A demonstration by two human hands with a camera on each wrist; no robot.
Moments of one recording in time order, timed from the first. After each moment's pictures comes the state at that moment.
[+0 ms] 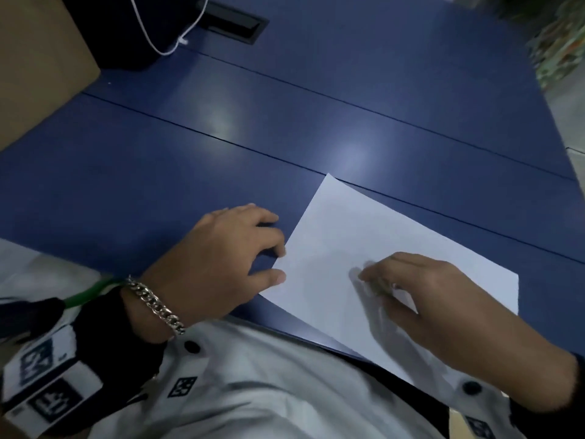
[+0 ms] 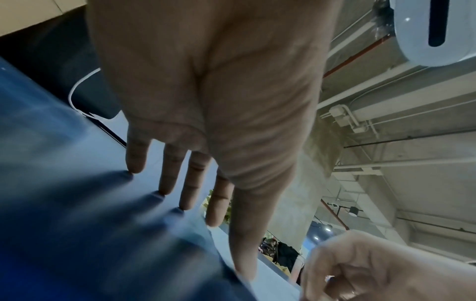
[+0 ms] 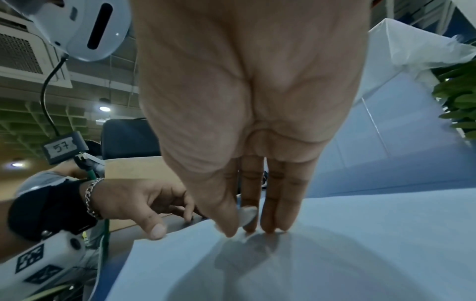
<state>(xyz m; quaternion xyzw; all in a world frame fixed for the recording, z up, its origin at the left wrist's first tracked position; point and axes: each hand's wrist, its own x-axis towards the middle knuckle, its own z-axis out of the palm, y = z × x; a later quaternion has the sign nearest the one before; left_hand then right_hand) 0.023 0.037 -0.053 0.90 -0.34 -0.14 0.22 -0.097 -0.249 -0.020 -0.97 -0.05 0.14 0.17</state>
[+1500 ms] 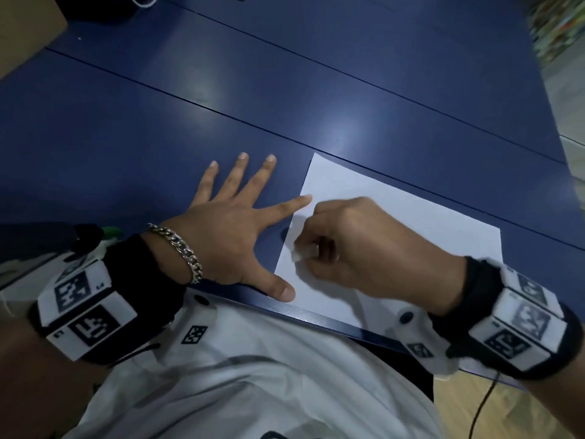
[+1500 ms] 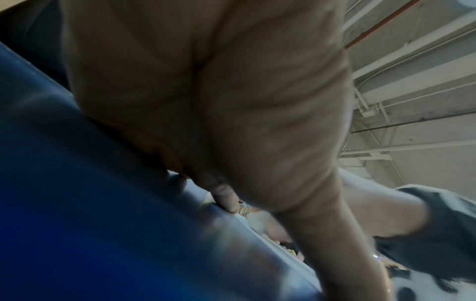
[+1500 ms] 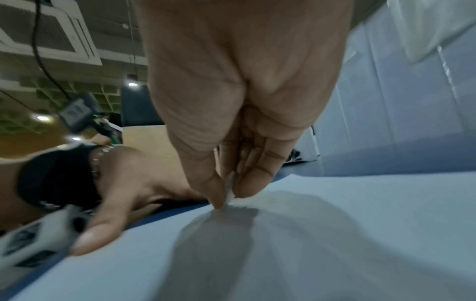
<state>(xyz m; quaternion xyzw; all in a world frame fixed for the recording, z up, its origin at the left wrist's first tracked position) 0.048 0.023 -0.071 0.90 -0.37 -0.22 0.04 -0.025 -0.178 -0.011 -0.96 -0.20 0.14 0.16</state>
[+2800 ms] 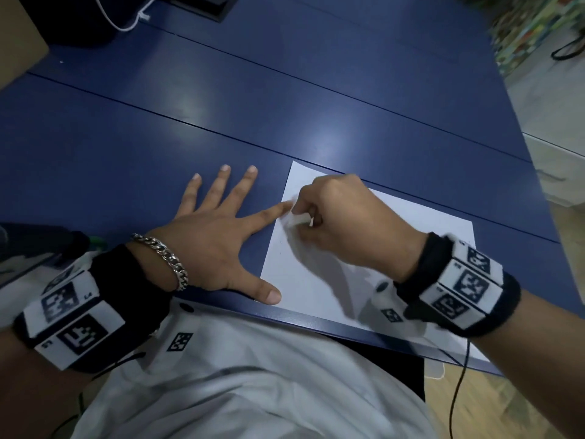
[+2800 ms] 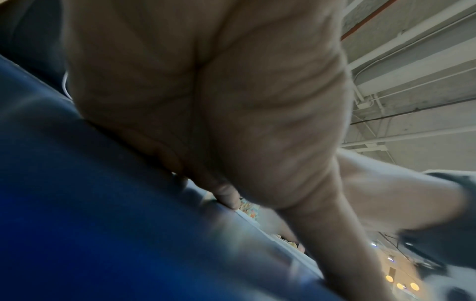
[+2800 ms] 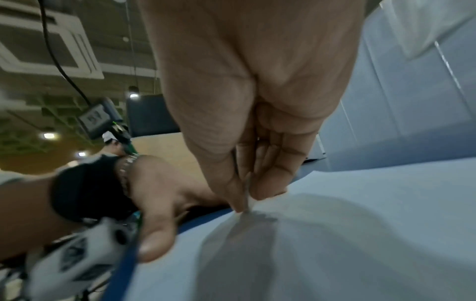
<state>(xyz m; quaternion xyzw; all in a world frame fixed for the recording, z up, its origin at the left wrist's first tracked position) 0.049 0.020 -0.068 0.90 -0.36 -0.24 0.03 -0.002 -0.190 -0.017 -0.99 -0.09 0.07 0.12</state>
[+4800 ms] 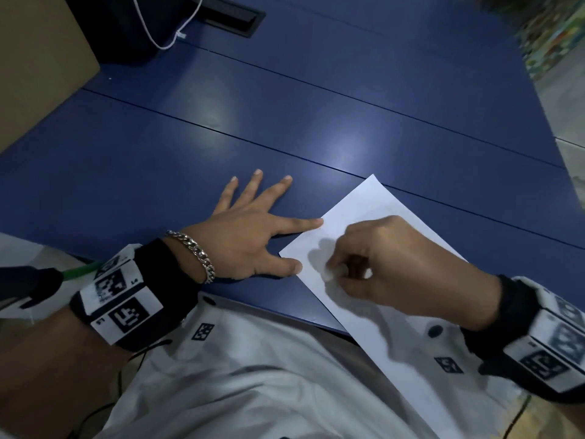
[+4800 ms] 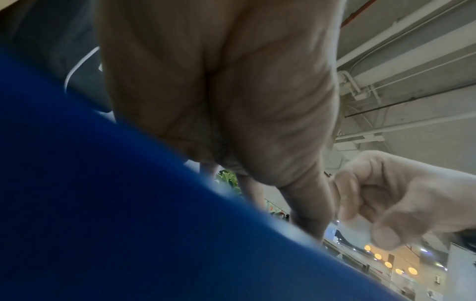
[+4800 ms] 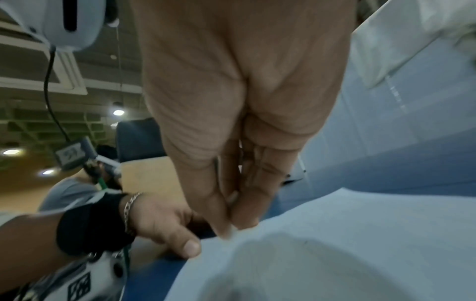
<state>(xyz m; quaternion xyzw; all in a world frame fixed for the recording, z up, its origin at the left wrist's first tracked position) 0.055 0.023 -0.070 0.89 -0.39 -0.22 0.11 -0.052 -0.204 -0.007 -0.96 -0.15 0.14 0.18</state>
